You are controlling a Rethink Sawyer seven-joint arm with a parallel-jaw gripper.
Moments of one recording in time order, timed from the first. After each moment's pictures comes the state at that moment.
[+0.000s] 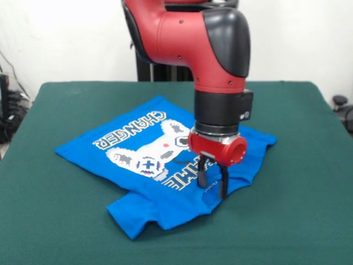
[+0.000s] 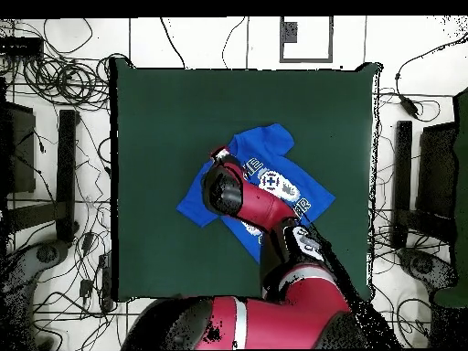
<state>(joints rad) -0.18 -0.38 0.06 1.70 0.23 -0.11 2.22</state>
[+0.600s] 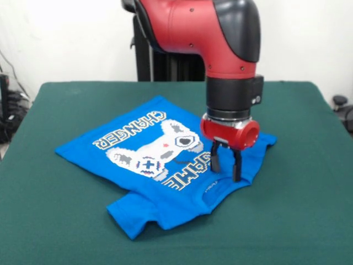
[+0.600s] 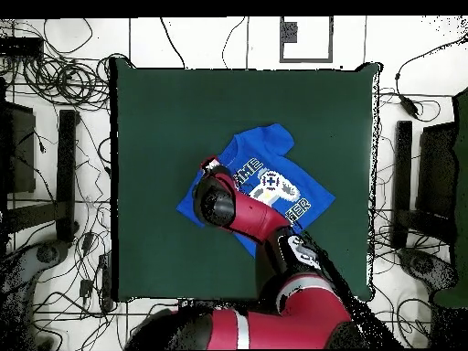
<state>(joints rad) -0.19 -0.44 0.10 1.80 0.22 -0.12 2.22</state>
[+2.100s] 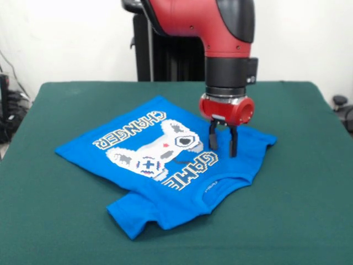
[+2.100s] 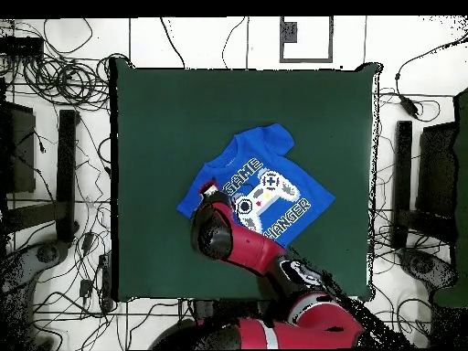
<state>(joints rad) -0.24 -0.48 0.15 2.02 0.19 -0.33 2.22</state>
